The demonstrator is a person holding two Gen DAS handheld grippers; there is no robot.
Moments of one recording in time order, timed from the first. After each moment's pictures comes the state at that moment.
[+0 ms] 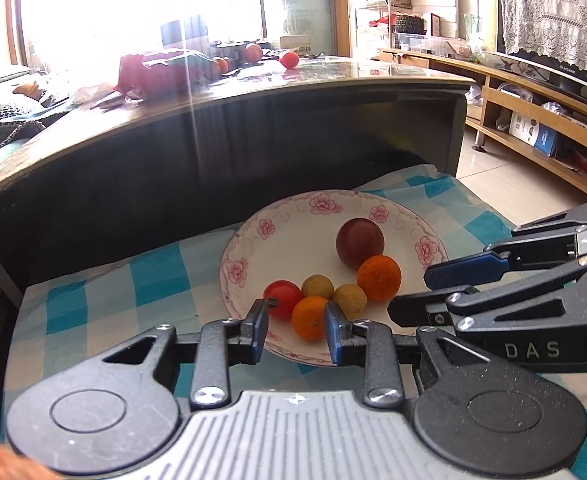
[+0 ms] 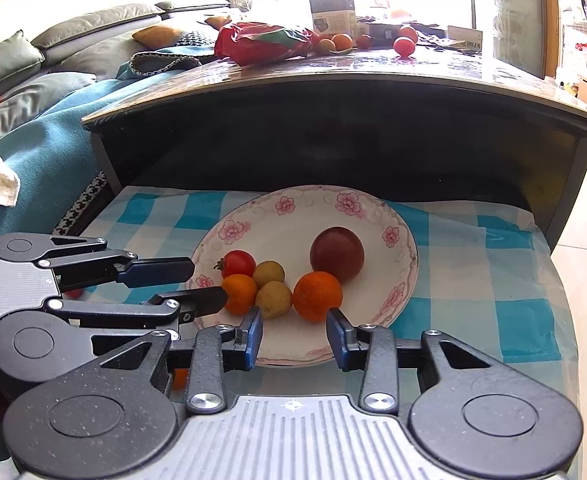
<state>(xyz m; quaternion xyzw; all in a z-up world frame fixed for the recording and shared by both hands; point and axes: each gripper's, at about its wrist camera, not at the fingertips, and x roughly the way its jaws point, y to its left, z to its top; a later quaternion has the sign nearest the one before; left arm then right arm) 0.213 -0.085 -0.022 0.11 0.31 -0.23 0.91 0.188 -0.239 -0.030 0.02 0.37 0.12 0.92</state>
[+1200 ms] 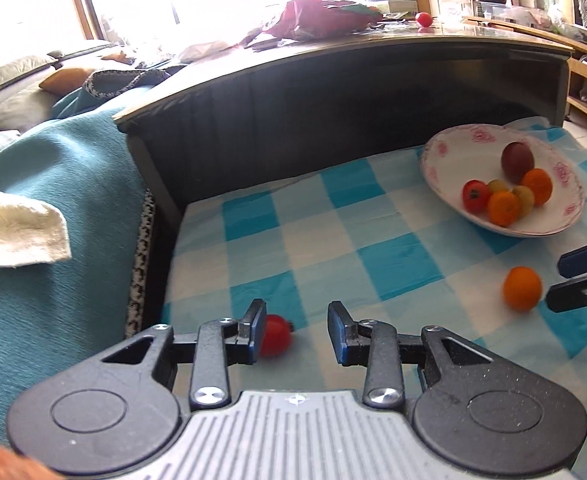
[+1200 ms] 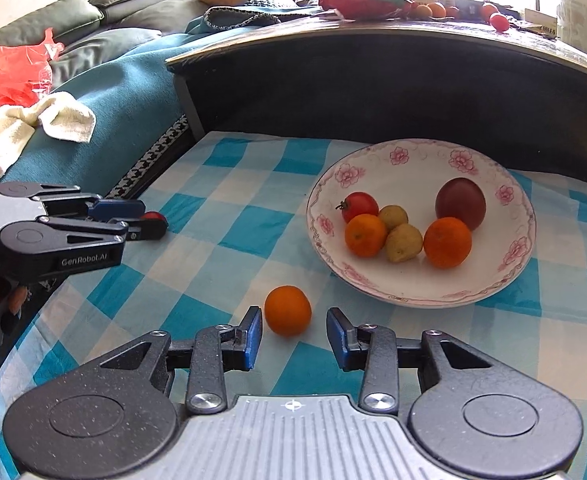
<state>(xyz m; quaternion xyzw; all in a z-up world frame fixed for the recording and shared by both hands) 0.196 0.042 -0.035 0.15 0.34 -0.10 0.92 0.166 -0.180 -0.042 0.01 0.41 0.20 0.89</state>
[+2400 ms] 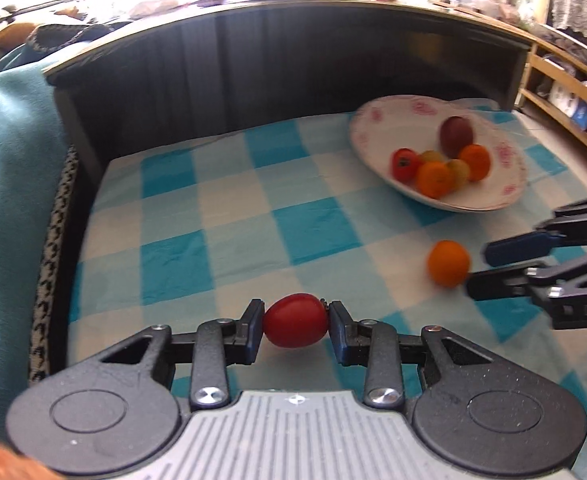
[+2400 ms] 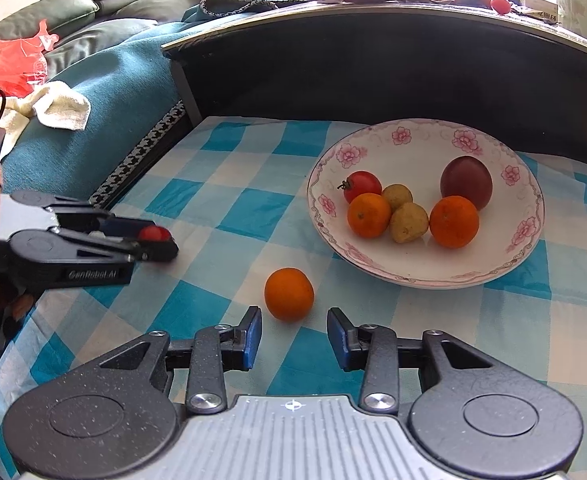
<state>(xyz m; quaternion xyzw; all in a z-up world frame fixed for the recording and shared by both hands) 0.188 0.021 -0.049 0.10 0.41 -0.19 0.89 0.168 -0.175 -0.051 0.02 0.42 0.20 0.88</state>
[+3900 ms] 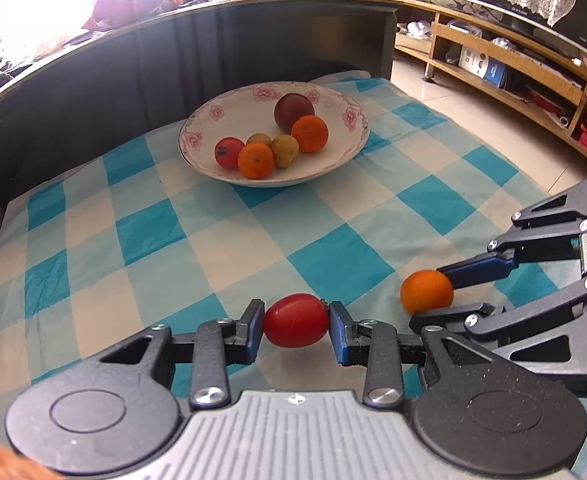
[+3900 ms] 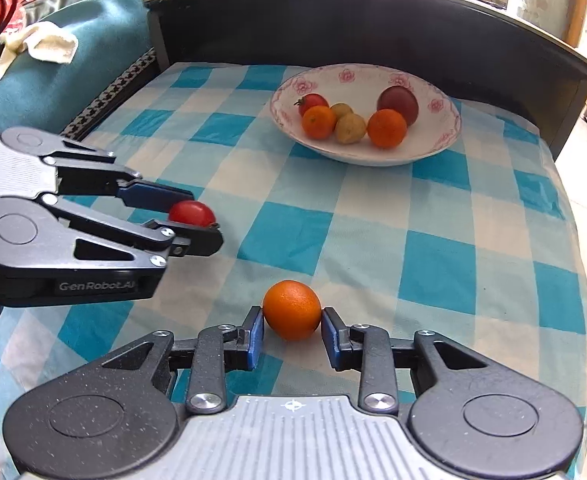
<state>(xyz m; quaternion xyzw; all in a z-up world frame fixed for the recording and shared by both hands) 0.127 -0.054 -0.054 0.15 0.40 -0.29 0.86 0.085 -0.183 -0.056 -0.05 0.46 0.11 0.88</state>
